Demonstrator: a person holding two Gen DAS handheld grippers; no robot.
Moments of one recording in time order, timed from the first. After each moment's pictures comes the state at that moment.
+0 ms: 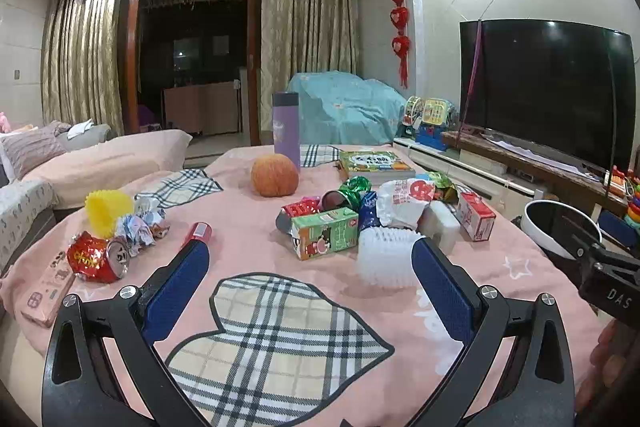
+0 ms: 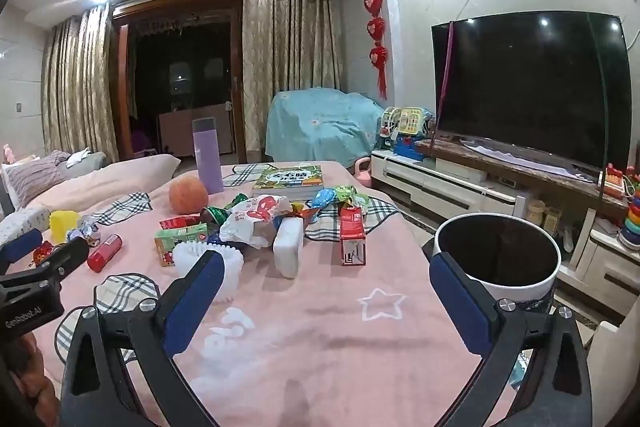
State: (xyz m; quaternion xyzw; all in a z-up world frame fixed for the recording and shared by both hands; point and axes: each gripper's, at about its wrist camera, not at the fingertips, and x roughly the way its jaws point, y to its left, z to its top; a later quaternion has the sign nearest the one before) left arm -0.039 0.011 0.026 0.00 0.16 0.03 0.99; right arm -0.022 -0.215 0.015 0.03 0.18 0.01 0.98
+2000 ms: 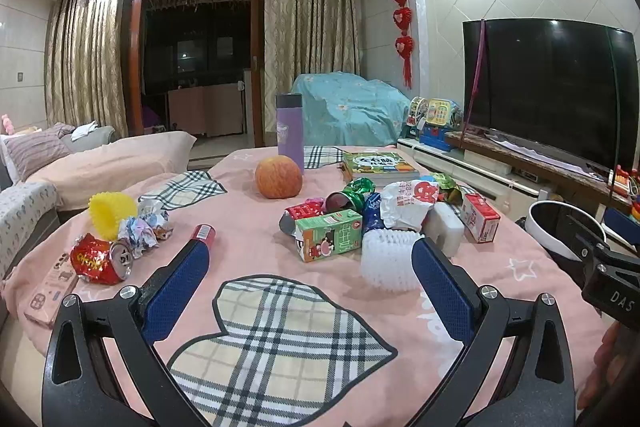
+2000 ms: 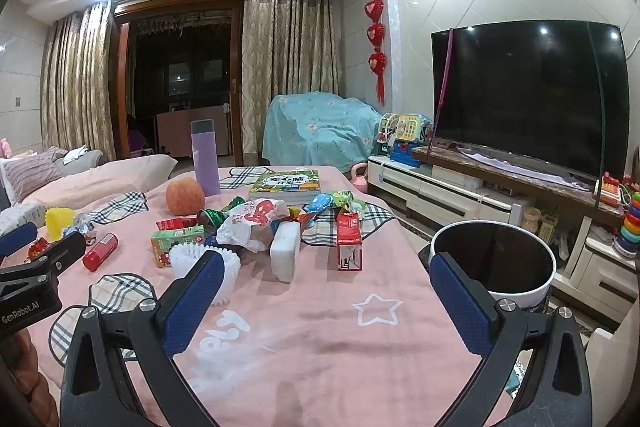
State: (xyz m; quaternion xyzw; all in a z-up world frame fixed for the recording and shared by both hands) left arm -0.037 0.011 0.023 0.00 0.16 0.04 0.99; right arm -0.022 -0.211 0.015 0.02 0.17 0.01 0.98
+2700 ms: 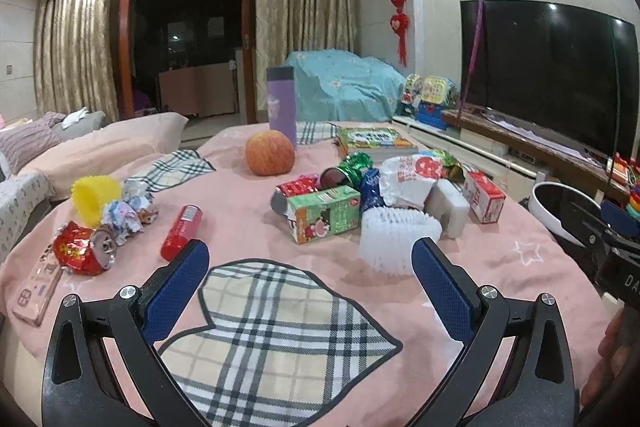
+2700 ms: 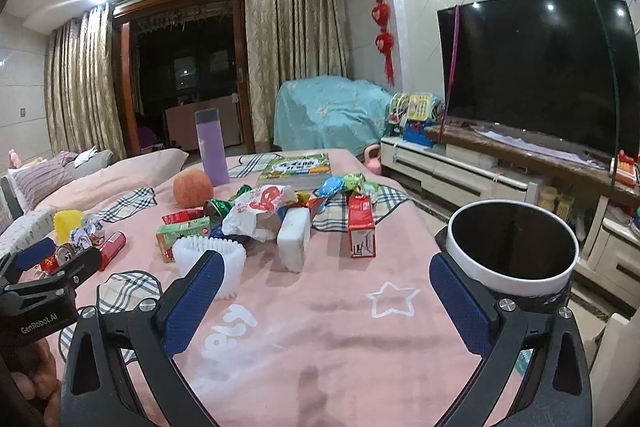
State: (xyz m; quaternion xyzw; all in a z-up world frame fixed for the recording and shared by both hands) left arm -0.009 0.011 0.007 0.00 0.21 0.02 0.98; right arm -0.003 -0.219 0.003 0.05 0.21 0.03 0.98
